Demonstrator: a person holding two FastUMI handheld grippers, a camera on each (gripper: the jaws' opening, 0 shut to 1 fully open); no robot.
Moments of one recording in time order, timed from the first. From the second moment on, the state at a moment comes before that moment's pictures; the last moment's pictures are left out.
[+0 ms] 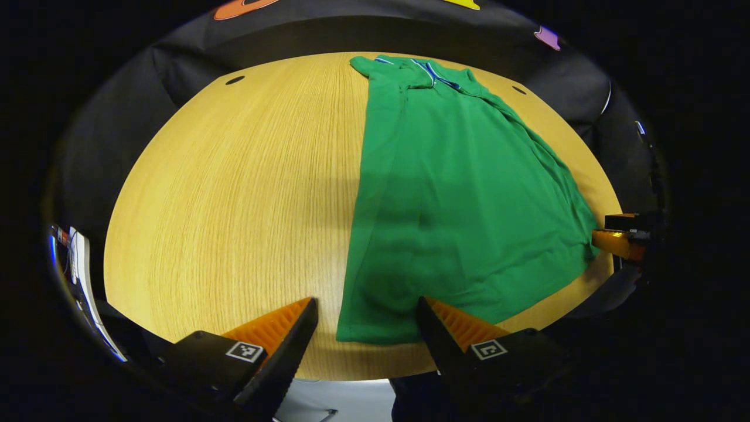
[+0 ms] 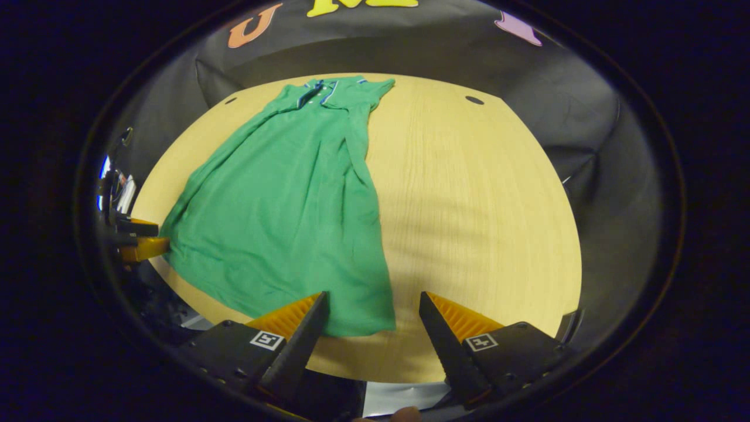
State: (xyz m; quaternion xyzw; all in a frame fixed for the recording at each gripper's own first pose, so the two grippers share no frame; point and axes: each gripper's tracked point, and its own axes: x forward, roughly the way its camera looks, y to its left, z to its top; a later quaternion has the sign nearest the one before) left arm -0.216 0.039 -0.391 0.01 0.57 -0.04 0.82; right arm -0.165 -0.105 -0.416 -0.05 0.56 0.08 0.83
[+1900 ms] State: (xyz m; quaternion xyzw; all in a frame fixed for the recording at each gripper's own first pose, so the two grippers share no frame) left arm -0.083 -0.014 -0.245 -0.05 0.44 -0.15 0.89; right arm -0.032 -0.092 -0.281 0.06 0.45 0.08 0.89
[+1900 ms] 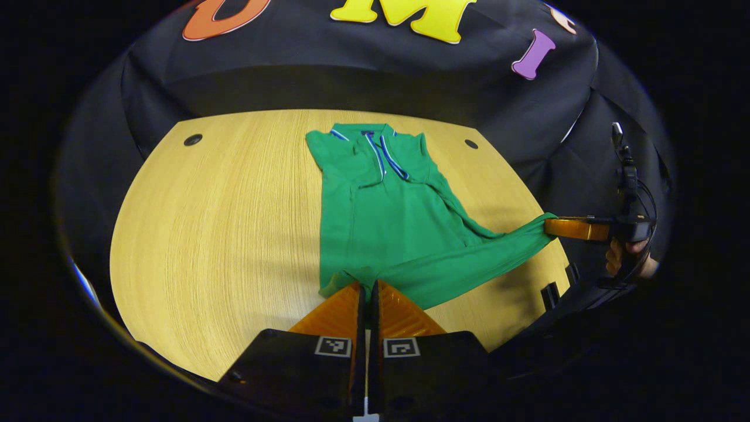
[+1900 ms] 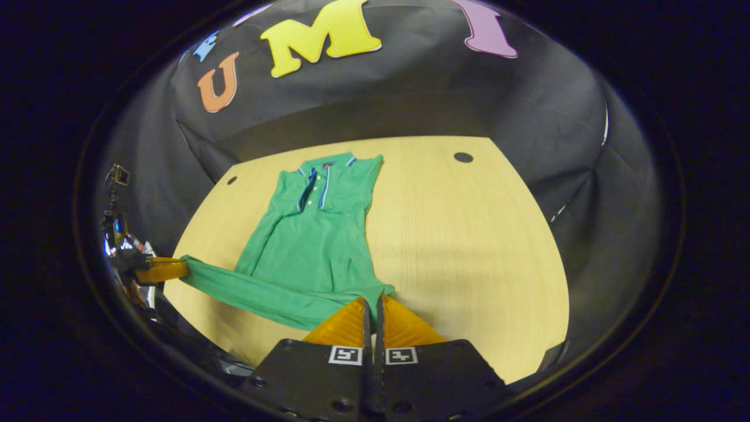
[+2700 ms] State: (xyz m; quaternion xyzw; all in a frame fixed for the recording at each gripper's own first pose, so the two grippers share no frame) left arm 0.129 -0.009 -0.204 -0.05 0.34 -0.12 0.93; right arm 0.184 -0.065 -0.225 0.07 0.36 0.07 0.93
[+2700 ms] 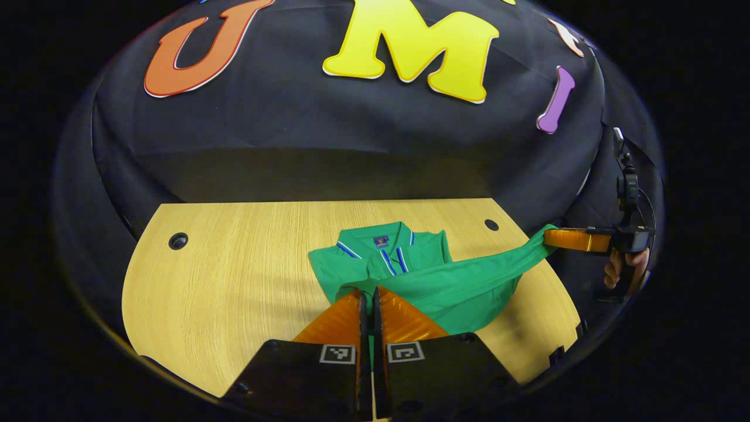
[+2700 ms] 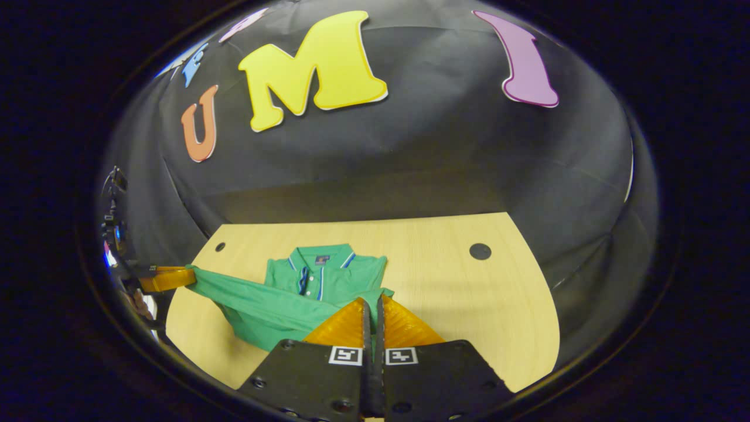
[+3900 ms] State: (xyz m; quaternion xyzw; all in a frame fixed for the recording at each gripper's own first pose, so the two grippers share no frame) left arm 0.294 0.017 -0.326 -0.07 0.33 0.01 0.94; right arm 0.347 -0.038 -0.357 0.03 0.38 0.05 0.92
